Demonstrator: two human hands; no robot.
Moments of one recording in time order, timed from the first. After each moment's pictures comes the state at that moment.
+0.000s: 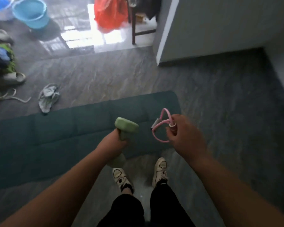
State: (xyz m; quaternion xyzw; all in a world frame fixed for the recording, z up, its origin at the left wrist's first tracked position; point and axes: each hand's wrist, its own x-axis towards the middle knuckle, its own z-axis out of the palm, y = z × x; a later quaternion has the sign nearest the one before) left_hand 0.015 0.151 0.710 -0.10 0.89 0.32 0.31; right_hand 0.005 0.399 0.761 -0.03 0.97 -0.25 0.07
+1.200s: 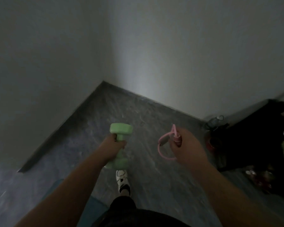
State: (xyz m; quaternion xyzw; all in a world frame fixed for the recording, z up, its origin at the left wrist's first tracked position) left_hand -0.145 1.003 0.810 0.22 0.83 0.36 0.38; right_hand 0.086 1.155 0.876 0.42 0.85 -0.30 -0.10
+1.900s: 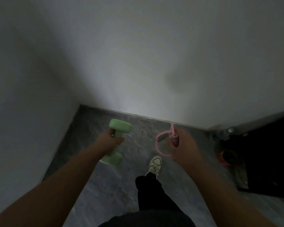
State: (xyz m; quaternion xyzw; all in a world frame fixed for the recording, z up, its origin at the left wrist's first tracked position) left_hand -0.429 1.441 0.751 0.30 0.84 0.22 0.41; right_hand -0.155 1.539 0.786 0.50 0.76 -0.38 -0.16
